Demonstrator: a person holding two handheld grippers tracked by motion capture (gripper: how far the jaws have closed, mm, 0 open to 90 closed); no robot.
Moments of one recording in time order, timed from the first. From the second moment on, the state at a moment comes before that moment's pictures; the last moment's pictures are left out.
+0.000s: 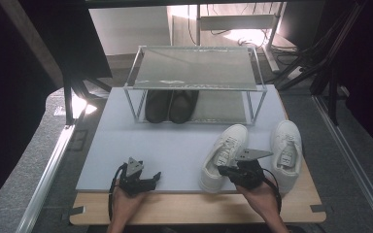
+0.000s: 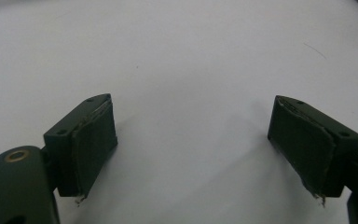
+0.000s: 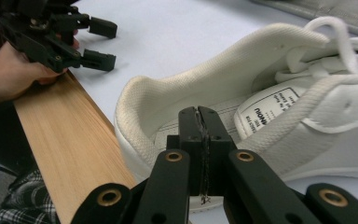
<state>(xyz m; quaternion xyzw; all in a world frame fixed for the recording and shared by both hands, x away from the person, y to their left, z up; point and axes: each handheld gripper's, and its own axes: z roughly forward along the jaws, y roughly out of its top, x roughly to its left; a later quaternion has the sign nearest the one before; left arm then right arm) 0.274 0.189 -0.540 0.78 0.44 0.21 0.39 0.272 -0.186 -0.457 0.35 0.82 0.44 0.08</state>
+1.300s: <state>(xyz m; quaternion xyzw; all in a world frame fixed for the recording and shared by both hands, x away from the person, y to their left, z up) 0.274 0.189 -0.540 0.78 0.44 0.20 0.39 0.269 -0.206 -0.463 0.36 0.82 0.44 0.08</state>
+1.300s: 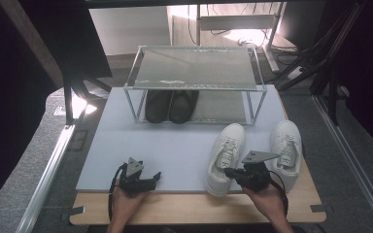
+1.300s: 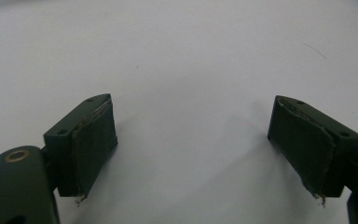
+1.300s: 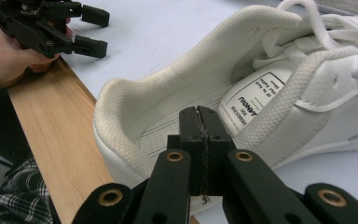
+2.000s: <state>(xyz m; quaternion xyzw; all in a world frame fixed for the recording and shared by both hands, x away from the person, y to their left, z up) 0.274 0.189 -0.540 0.78 0.44 0.21 0.39 0.267 -0.229 -0.462 0.37 0.82 0.43 0.08</state>
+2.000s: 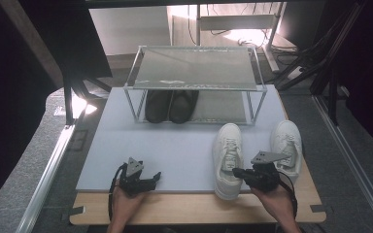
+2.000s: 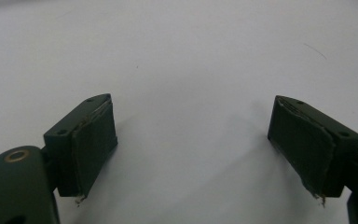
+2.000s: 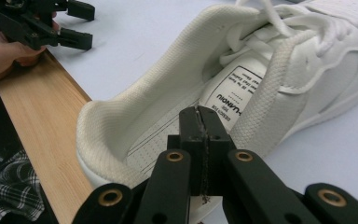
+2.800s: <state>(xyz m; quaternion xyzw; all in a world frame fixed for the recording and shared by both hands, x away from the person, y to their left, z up) 0.274 0.189 -0.540 0.78 0.44 0.21 0.39 0.266 -0.250 -0.455 0.40 0.82 0.40 0.11</state>
